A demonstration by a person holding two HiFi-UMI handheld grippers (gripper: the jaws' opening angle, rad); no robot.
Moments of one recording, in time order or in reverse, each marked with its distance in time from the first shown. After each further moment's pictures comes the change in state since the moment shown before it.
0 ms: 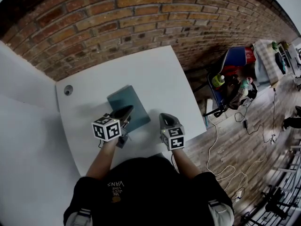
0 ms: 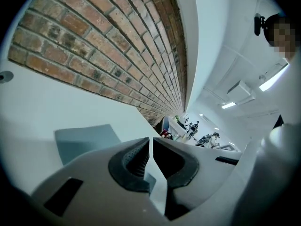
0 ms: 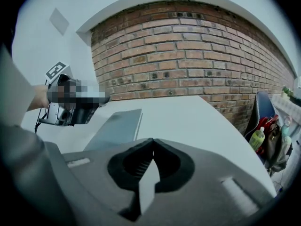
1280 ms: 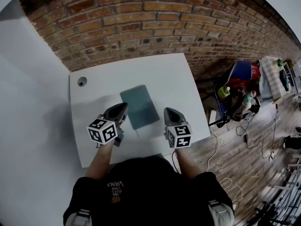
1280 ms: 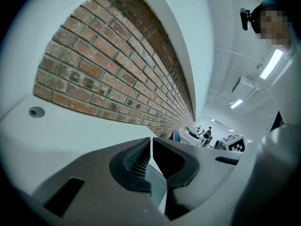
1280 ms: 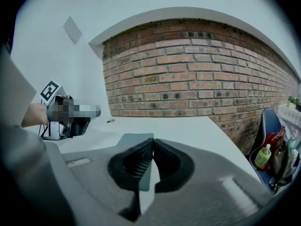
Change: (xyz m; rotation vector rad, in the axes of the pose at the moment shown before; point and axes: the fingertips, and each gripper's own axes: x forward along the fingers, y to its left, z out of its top) left arm -0.100 0.012 0.028 0.116 -0.212 0.137; right arm -0.022 0.043 0.068 -0.055 -0.165 0.040
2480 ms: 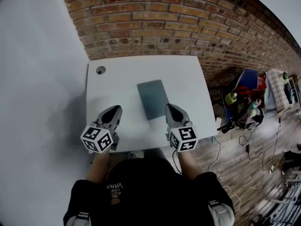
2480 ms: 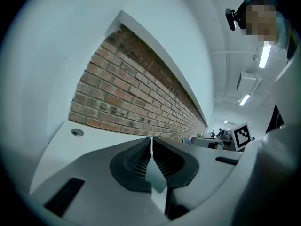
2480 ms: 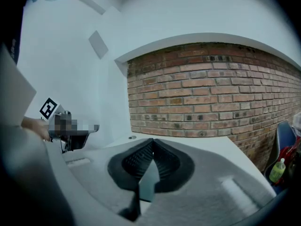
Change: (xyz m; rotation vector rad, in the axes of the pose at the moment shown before) left arm -0.160 -0.002 0.004 0.097 -0.177 0.153; right arm -0.054 0.120 0.057 -0.078 -0.192 0.135
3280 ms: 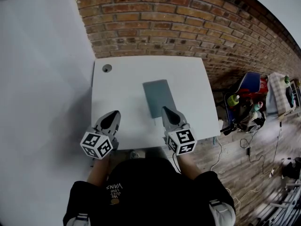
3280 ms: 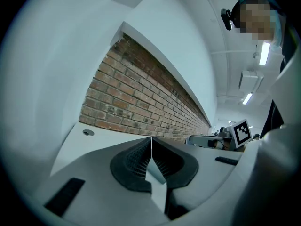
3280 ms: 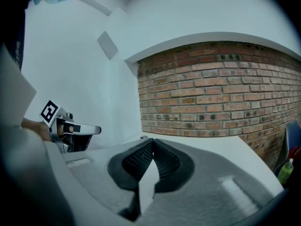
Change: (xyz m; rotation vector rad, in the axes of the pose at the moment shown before) left arm -0.051 0.005 -0.006 0.013 -0.022 0.048; right arm -0.002 0.054 0.002 -0.014 0.003 0.089
